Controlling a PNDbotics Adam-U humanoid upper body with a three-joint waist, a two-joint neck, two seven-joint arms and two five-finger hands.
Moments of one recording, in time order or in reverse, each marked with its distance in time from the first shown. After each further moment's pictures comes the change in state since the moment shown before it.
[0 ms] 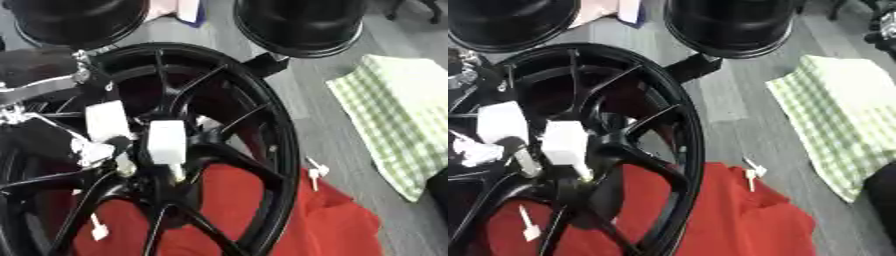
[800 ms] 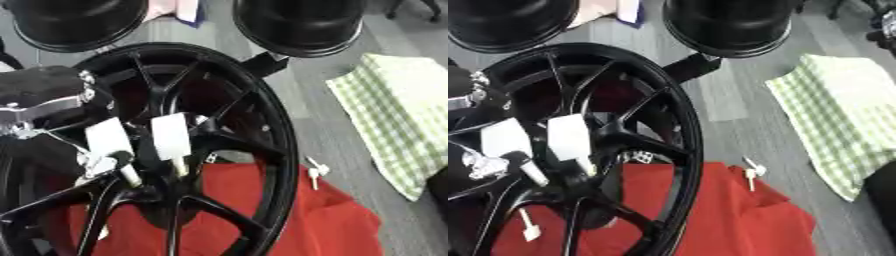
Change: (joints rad) left arm 0.041 0.008 -0.074 -0.001 -0.064 0.009 -0.100; right arm -0.006 0.000 0.001 -0.001 0.000 0.003 0.003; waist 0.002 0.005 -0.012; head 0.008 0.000
